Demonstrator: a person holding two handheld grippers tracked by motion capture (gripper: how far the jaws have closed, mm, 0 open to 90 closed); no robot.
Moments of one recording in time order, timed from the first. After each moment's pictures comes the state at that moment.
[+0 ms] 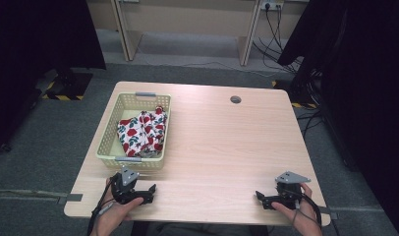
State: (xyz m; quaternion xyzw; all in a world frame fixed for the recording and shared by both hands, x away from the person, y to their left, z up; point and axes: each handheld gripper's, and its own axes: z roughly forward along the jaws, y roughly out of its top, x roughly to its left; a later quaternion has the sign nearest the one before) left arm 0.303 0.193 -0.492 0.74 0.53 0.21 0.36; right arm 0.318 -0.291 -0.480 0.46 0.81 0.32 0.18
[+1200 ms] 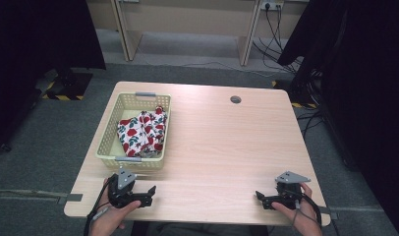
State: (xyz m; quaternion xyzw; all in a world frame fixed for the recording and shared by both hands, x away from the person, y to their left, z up) left arm 0.287 0.191 -0.464 0.75 0.51 0.21 0.38; right arm 0.318 -0.292 -0.480 0.45 0.81 0.32 0.18
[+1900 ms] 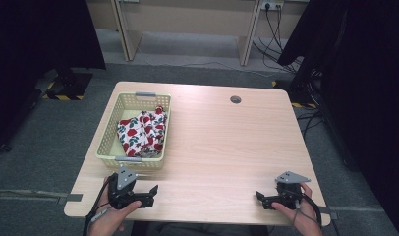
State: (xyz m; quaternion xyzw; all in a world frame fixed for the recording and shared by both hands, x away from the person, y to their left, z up) left arm 0.279 0.185 -0.441 0.75 0.49 0.21 0.39; right arm 0.318 -0.292 -0.480 0.45 0.81 0.32 0.18
